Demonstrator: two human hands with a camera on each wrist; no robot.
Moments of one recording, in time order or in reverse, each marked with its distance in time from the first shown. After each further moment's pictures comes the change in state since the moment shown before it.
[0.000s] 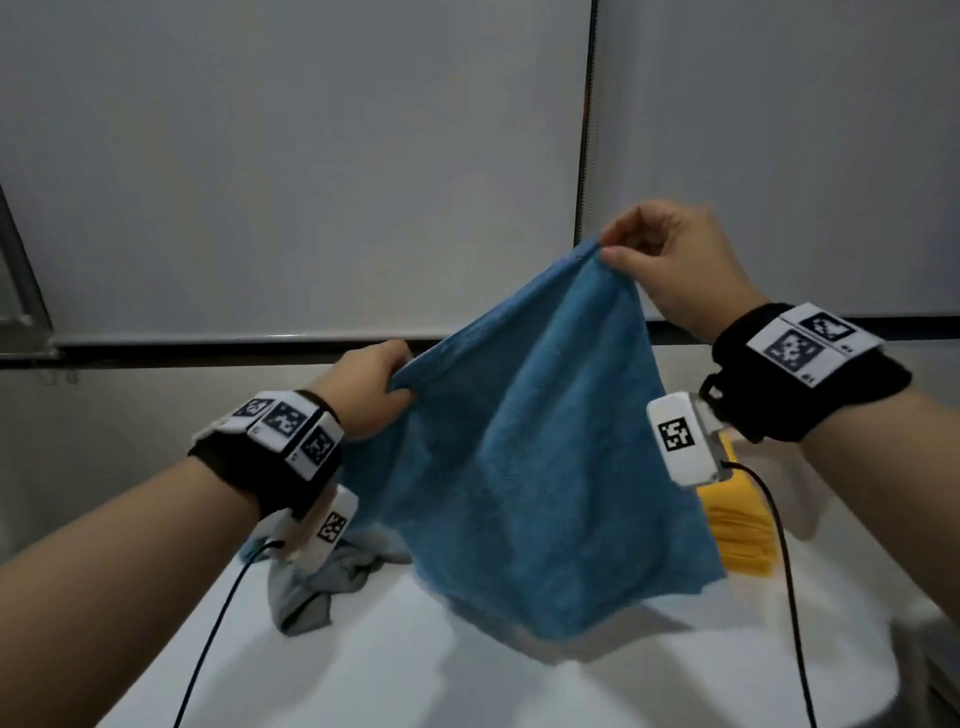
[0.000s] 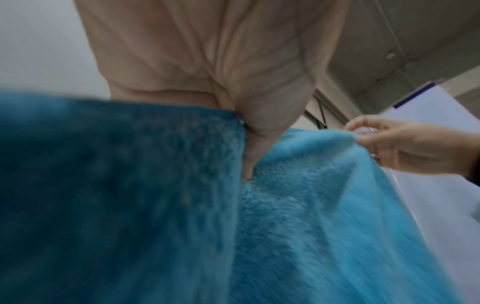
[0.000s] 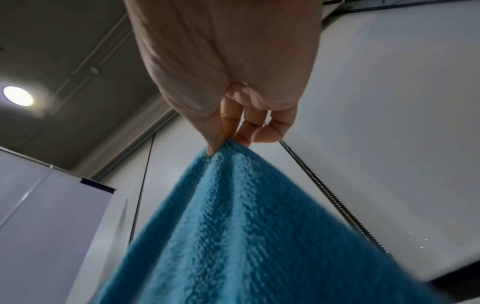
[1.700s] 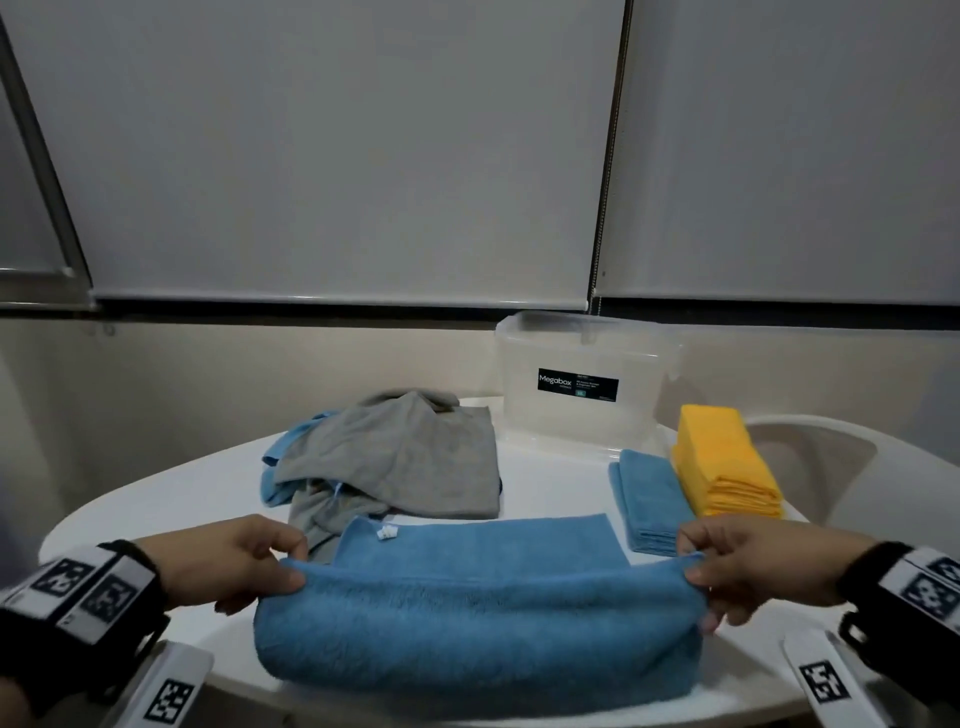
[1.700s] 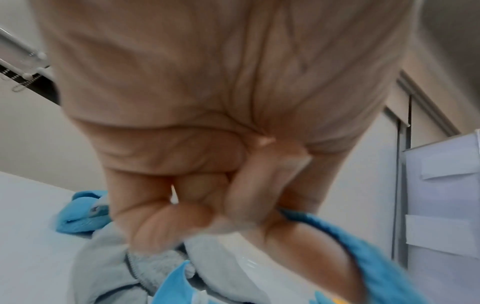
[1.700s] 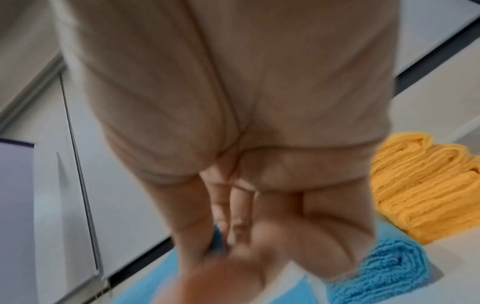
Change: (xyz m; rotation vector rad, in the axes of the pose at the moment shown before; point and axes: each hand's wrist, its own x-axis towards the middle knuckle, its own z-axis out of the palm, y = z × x) left_hand -0.173 -0.100 0.028 -0.526 -0.754 -0.383; right_hand -0.206 0.115 -0.031 0.241 -1.013 1.012
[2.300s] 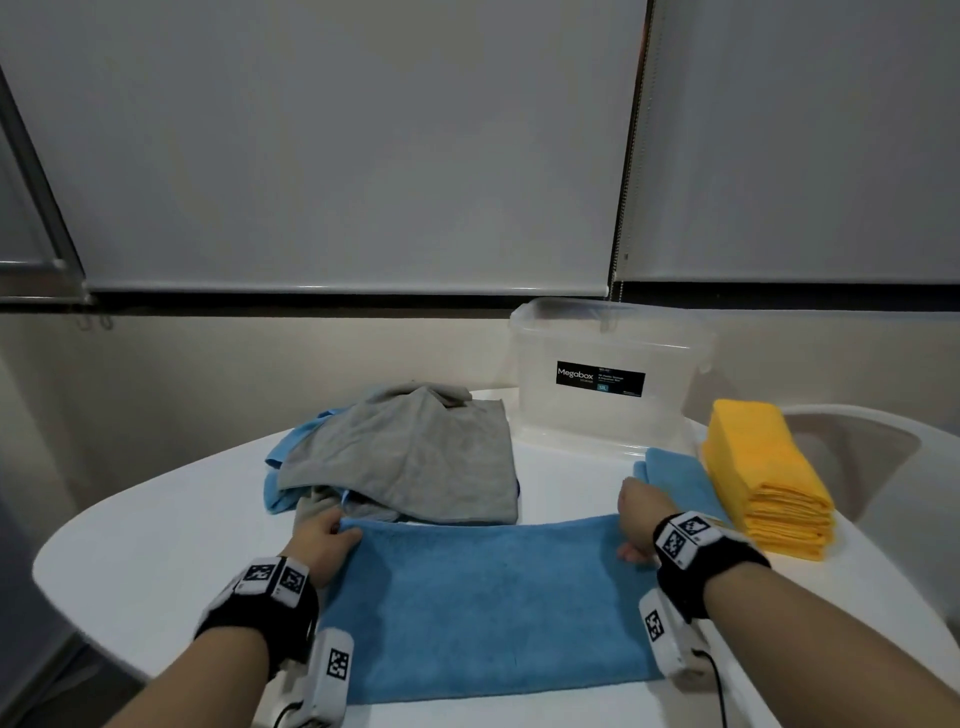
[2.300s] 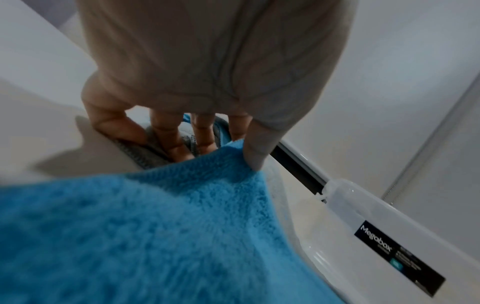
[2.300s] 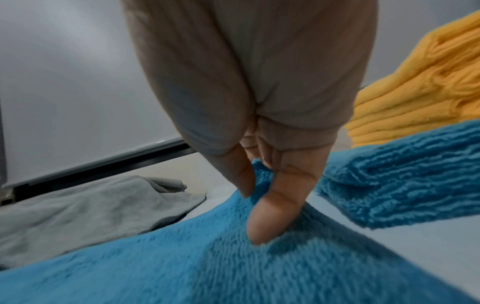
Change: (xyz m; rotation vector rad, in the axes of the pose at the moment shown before) left_hand 0.152 -0.056 0.027 -0.118 0.587 -0.155; right_hand 0.162 -0.032 0.021 -0.511 0.638 0.156
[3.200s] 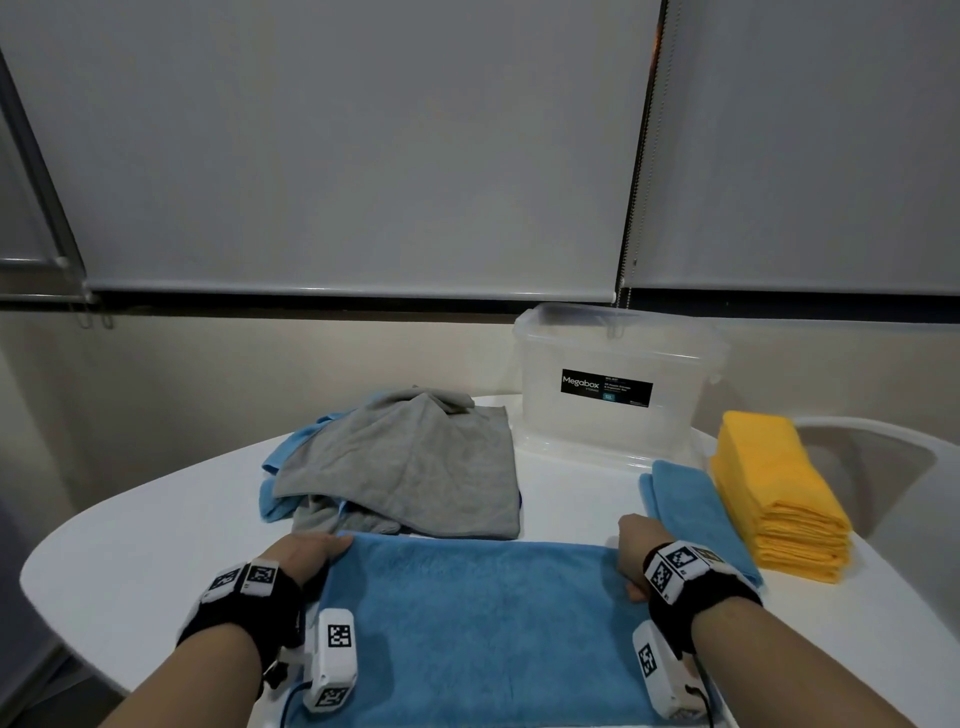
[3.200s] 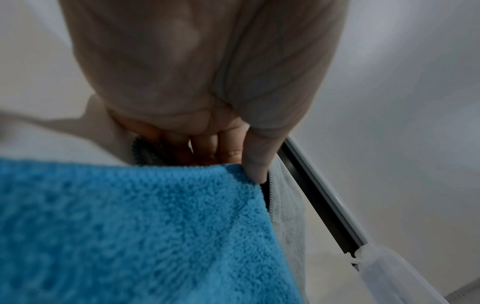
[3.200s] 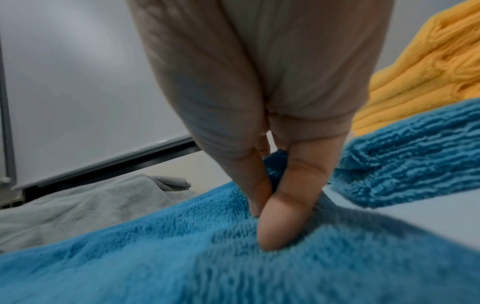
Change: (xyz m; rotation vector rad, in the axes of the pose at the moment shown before) left_hand 0.013 -0.017 -0.005 -0.323 -0.025 -0.345; right_hand 0.009 -0.001 0.020 -0.280 -0.165 0.096
